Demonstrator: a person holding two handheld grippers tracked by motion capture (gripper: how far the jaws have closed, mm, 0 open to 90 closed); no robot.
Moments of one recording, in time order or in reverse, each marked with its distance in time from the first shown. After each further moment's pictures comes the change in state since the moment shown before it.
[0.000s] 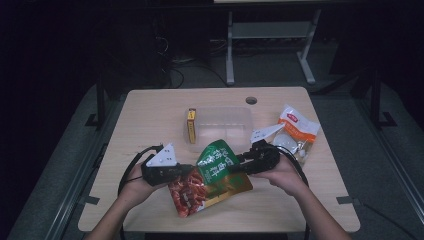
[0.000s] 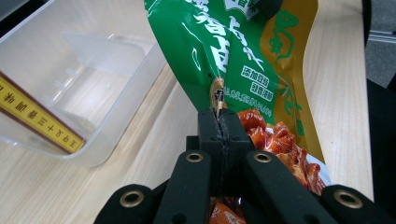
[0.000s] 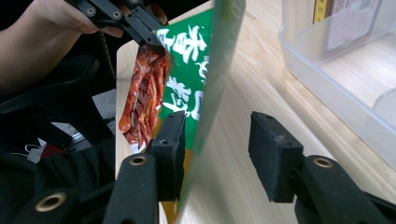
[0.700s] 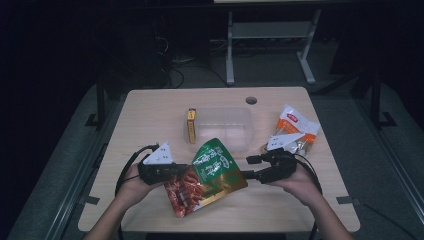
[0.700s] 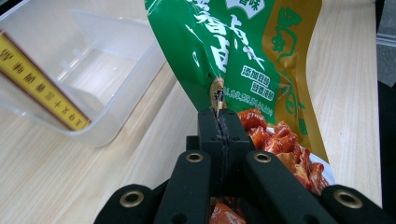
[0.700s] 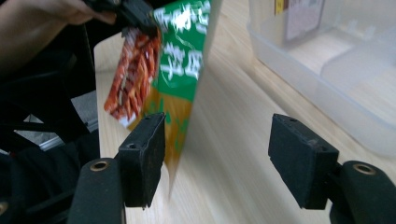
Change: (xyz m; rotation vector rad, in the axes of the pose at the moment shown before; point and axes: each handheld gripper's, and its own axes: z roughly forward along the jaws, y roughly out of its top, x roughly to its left) left arm 0.008 -0.010 0.001 0.024 0.009 -0.047; right arm 0.013 -0.025 -0.032 -0.050 -0.119 -0.003
